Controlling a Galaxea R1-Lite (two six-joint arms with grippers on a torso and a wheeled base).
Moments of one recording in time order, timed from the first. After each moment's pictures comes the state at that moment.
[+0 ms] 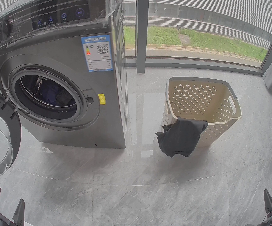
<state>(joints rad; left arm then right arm) -0.01 0.01 -0.02 0.00 0.01 -0.03 0.00 0.01 -0.02 0.00 0.00 0.00</state>
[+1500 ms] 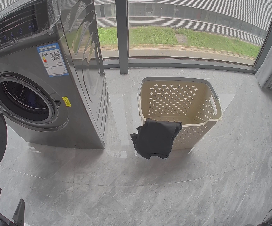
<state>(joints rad) -0.01 0.02 -0.02 0.00 0.01 -0.04 0.01 0.04 -0.14 0.00 0.01 0.01</state>
